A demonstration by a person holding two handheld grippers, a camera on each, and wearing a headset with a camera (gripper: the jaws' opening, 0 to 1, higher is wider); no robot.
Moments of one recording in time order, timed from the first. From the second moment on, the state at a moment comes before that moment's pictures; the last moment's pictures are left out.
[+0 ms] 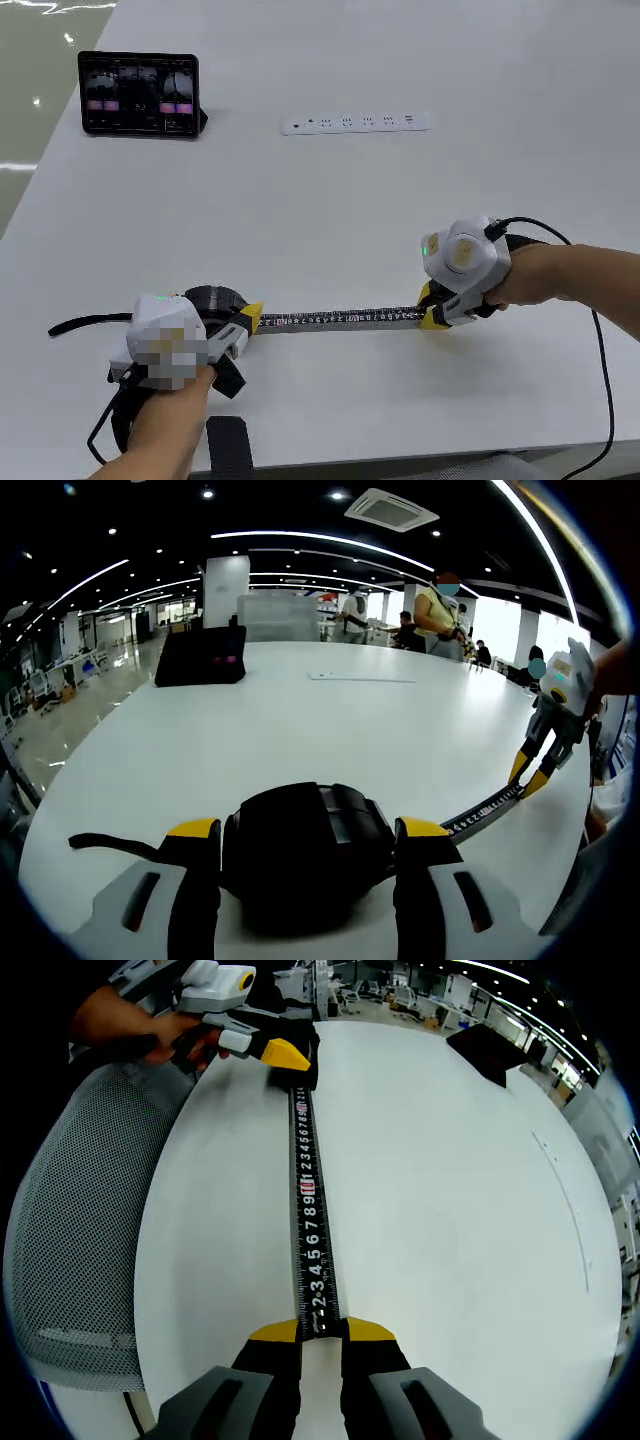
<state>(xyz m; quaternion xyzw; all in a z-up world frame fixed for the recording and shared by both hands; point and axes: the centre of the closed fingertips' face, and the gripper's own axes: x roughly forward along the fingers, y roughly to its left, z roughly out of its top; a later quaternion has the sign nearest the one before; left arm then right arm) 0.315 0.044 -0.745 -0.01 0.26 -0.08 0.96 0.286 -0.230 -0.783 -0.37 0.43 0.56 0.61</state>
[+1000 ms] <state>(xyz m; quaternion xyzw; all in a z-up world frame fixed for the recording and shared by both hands) 0.314 0.043 -0.750 -0.01 0.29 -0.09 0.95 0.287 -0.226 -0.785 -0.37 0.45 0.55 0.60</state>
